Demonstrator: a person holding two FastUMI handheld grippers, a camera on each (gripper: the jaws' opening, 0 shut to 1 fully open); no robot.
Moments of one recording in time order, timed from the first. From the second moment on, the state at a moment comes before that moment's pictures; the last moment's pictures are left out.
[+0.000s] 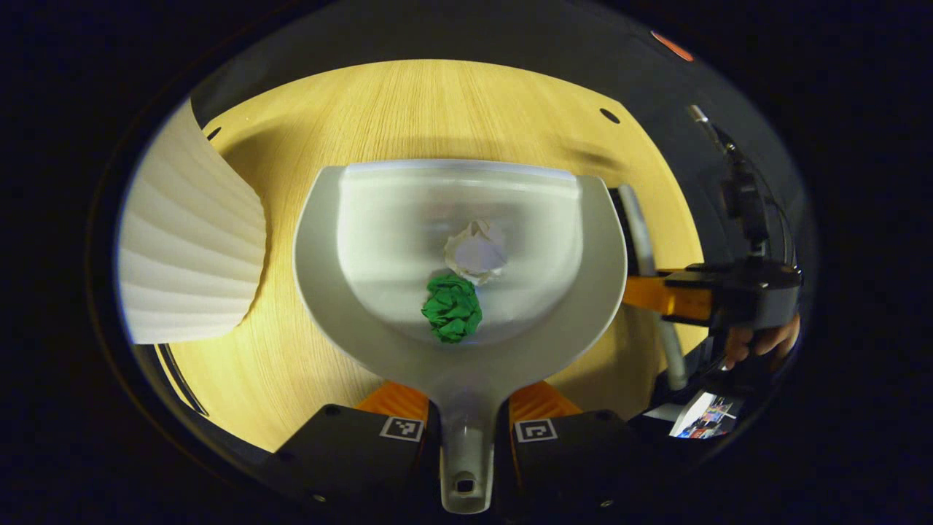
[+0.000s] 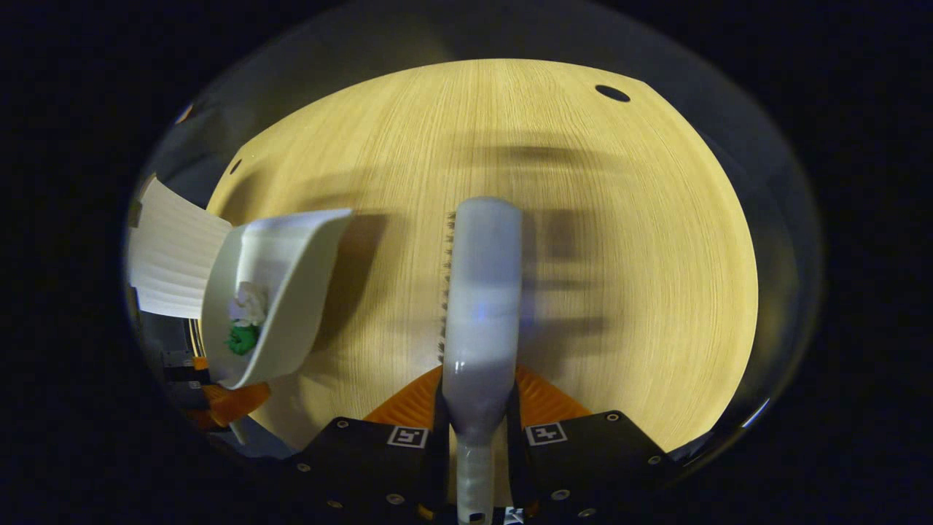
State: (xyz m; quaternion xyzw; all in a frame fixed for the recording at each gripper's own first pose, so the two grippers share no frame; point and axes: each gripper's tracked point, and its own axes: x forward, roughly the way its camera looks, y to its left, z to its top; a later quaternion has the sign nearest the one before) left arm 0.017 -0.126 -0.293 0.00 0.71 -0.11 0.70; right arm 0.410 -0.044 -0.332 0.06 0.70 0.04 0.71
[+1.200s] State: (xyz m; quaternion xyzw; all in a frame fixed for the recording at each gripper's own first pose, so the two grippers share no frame) left arm 0.120 0.157 -0.073 0.34 0.64 0.08 0.68; right arm 0.401 -0.060 -0.306 0.06 0.65 0.05 0.75
